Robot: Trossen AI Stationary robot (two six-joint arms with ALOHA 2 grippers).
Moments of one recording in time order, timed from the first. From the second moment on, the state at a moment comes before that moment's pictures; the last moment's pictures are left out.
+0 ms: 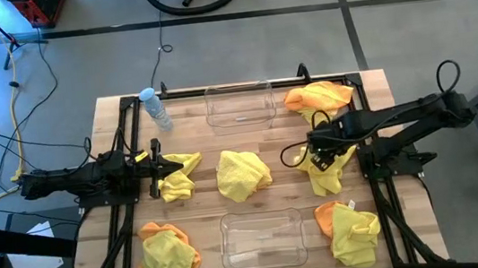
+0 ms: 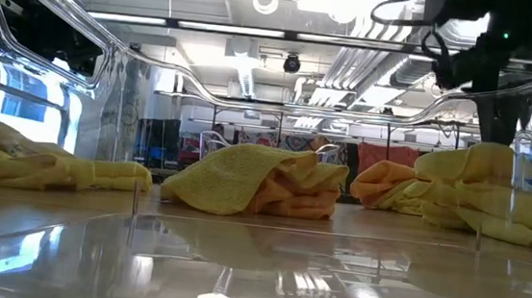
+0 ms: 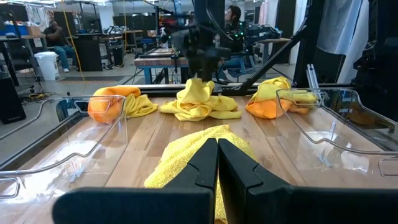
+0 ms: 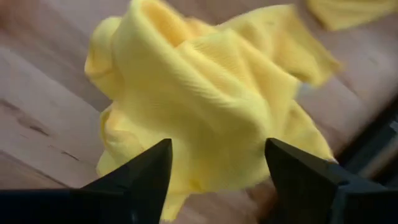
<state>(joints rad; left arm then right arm) 0.01 0.04 0.01 0.01 -0.01 0.04 0.03 1.20 0.87 -1.17 0.12 0.89</state>
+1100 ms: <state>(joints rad) 0.01 0.04 0.01 0.00 -0.01 0.04 0.27 1.19 1.35 -1.40 0.41 1.05</state>
